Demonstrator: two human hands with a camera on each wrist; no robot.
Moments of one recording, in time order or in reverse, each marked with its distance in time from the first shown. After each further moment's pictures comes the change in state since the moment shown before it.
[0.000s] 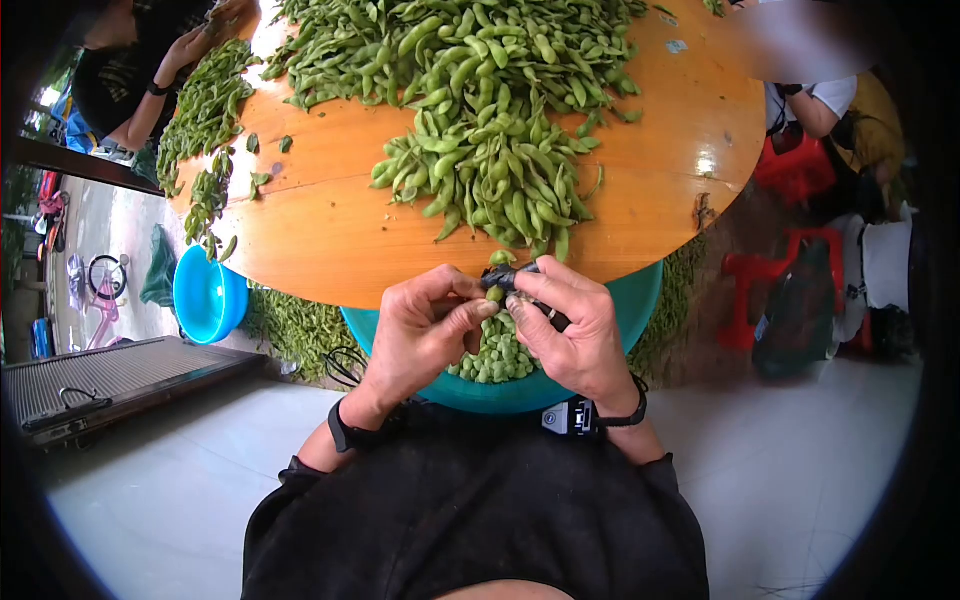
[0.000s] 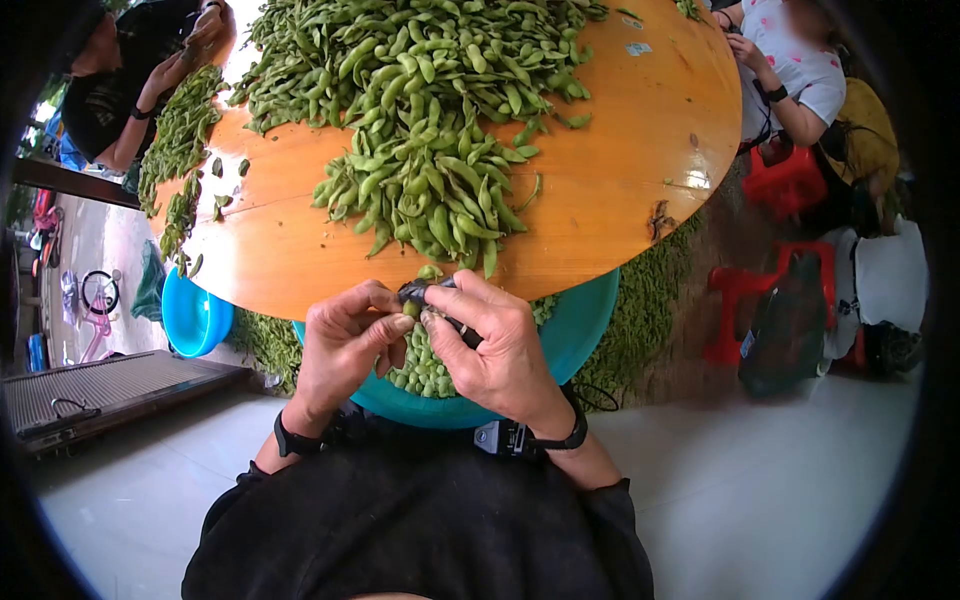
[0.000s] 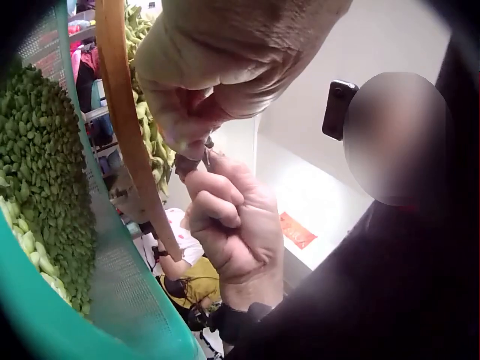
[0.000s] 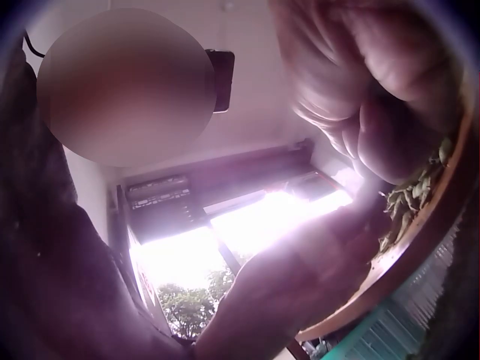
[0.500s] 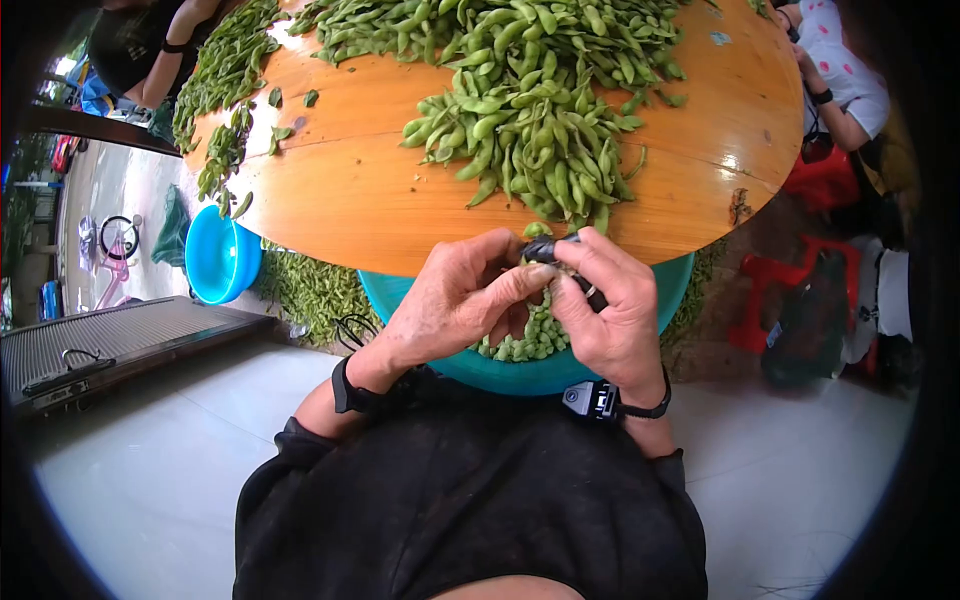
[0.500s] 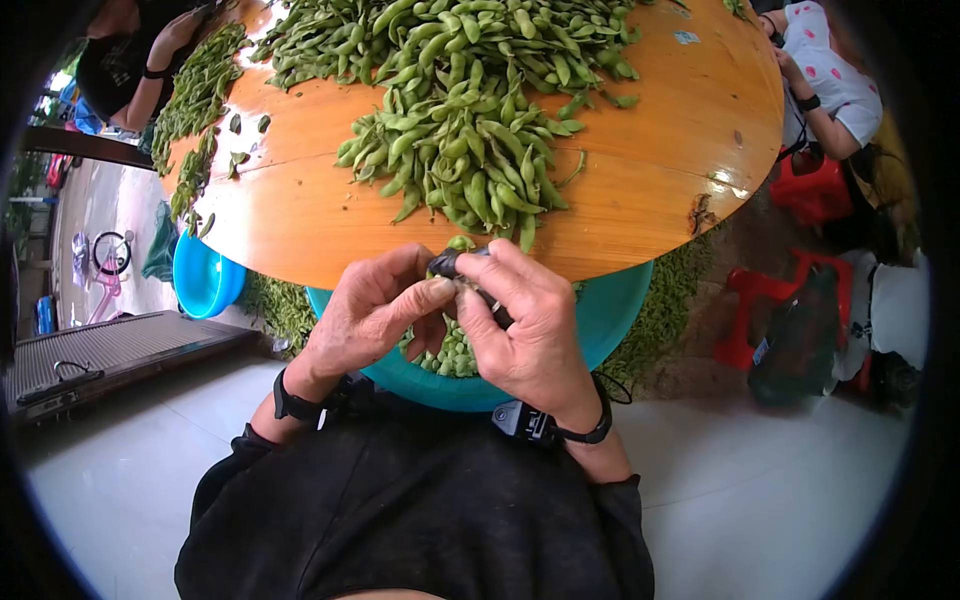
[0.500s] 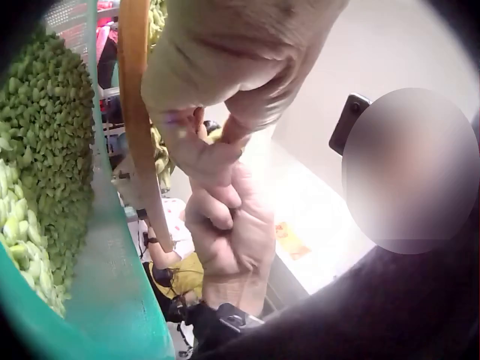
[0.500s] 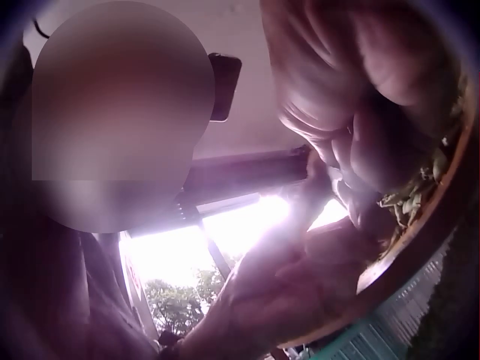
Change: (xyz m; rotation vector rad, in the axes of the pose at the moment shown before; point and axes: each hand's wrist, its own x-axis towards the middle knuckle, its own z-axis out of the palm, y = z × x) left_hand 0.010 0.011 0.001 -0.035 -0.185 -0.126; right_hand 0.008 -0.006 -0.003 -0.206 0.008 -0.145
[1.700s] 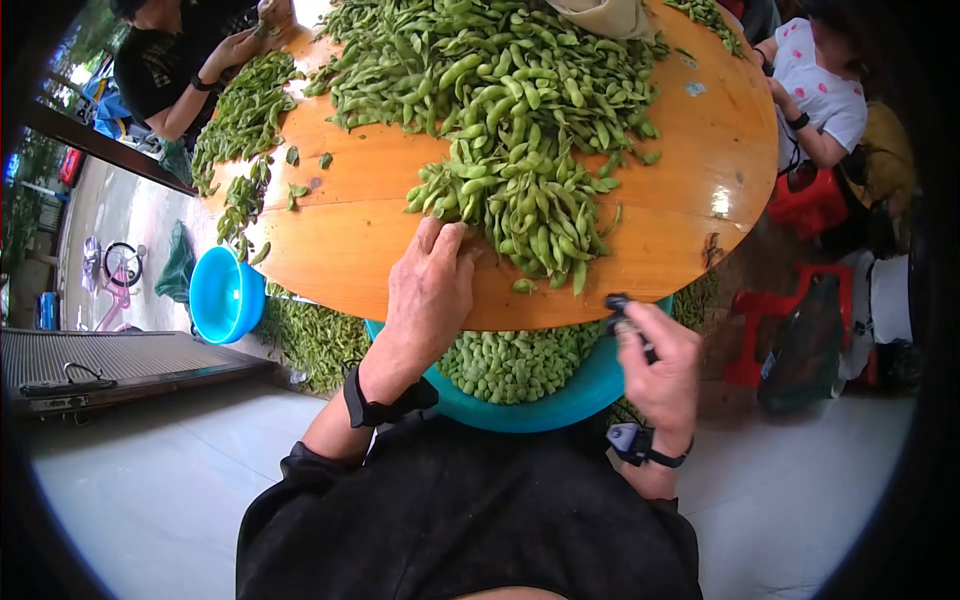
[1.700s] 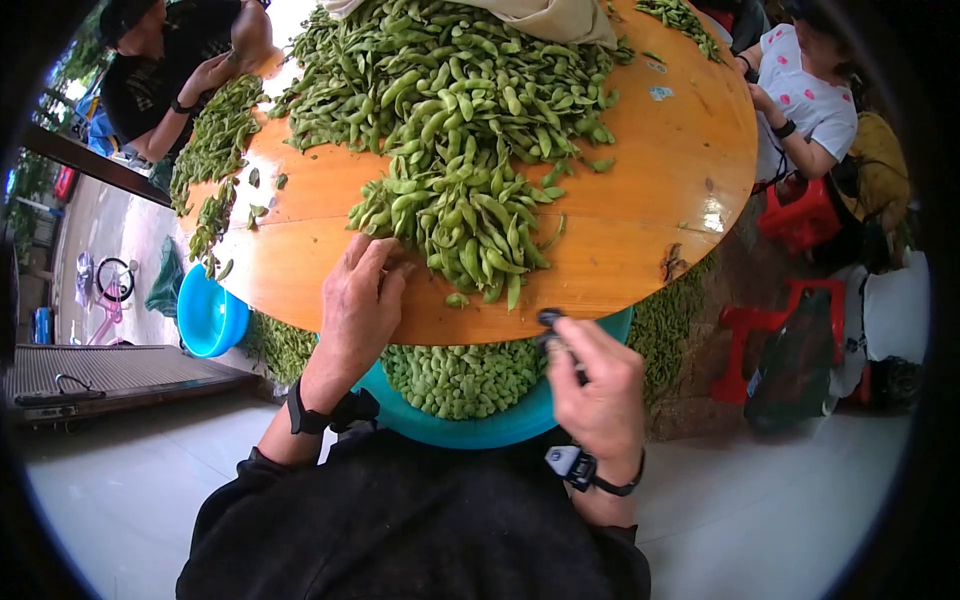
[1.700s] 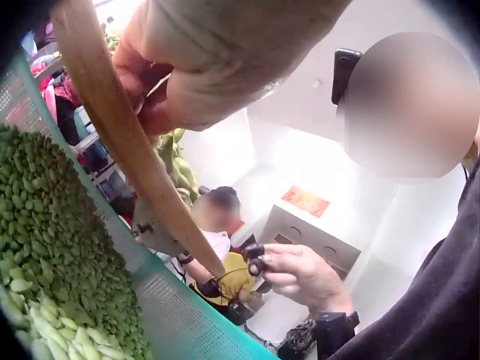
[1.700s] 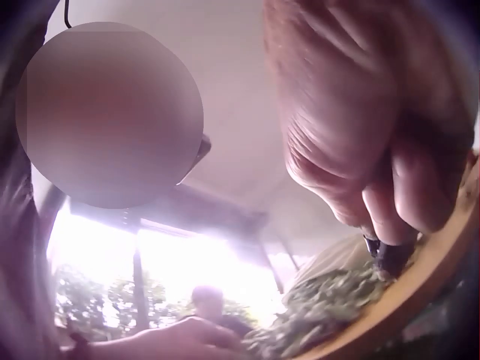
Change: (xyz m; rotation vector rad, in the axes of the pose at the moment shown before) left_hand 0.033 -0.004 -0.023 1.113 0.645 0.629; right_hand -0.028 -0.009 -0.054 -0.327 0.131 0.135
